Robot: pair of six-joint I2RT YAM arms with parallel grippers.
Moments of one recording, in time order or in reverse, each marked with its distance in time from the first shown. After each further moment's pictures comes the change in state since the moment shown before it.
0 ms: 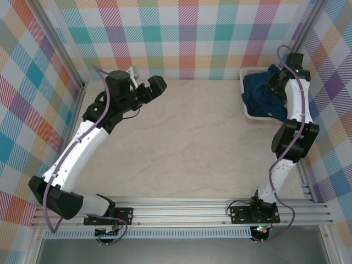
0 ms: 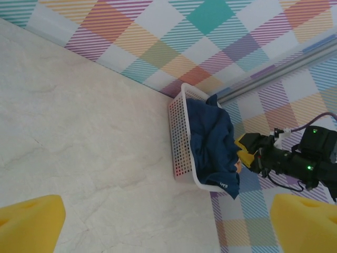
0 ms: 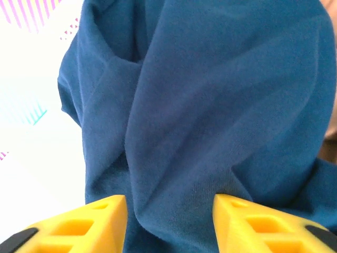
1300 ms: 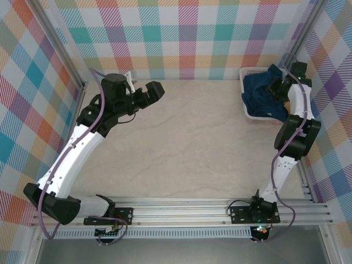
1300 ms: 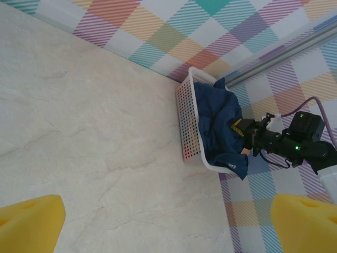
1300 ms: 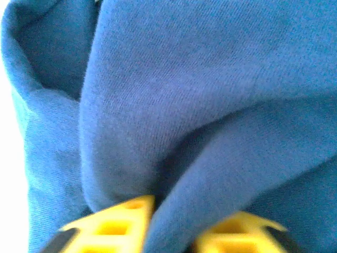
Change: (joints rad) left arm 0.000 -0.051 0.000 -0.105 0.013 0.045; right arm -0.064 0.068 -0.094 0.164 -0.189 0.040
